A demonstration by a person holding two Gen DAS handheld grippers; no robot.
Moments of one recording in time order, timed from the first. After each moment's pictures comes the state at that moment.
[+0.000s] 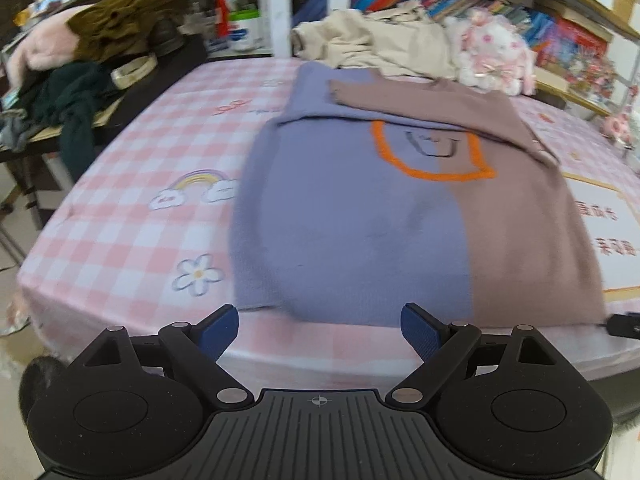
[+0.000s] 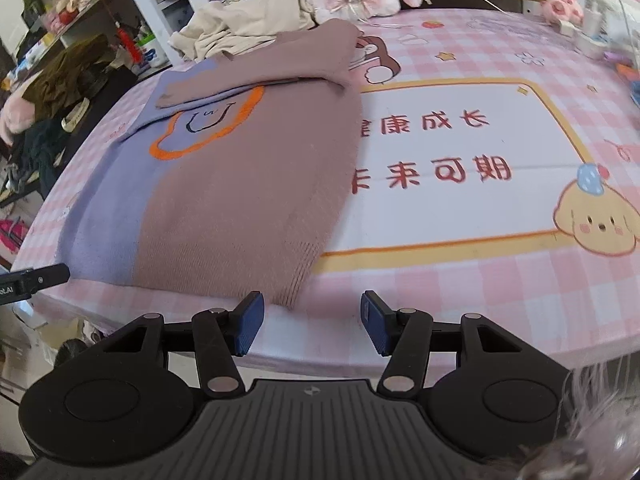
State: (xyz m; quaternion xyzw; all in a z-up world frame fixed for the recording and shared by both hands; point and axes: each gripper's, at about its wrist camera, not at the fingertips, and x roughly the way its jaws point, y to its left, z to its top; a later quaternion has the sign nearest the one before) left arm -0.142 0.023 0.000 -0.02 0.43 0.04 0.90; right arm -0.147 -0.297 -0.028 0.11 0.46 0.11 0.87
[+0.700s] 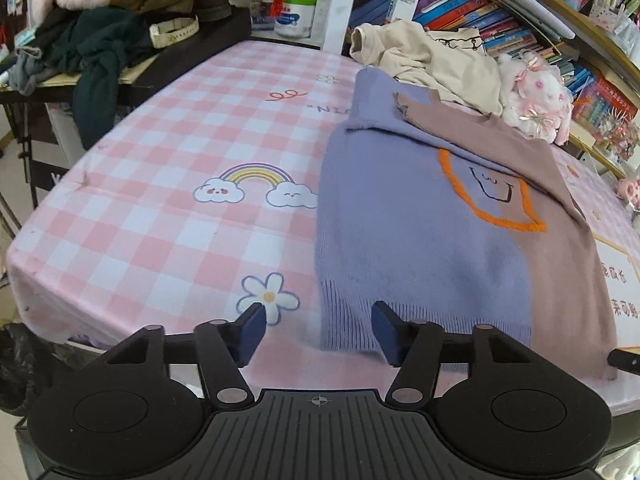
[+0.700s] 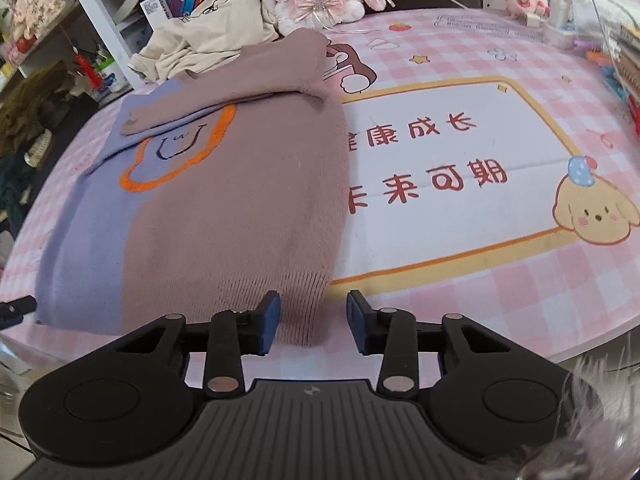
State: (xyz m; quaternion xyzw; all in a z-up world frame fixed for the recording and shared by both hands) left arm -0.113 0.105 -0.019 -0.11 0.43 0.03 0.89; right arm -0.127 -0.268 -0.028 0.12 0.45 0.03 0.88
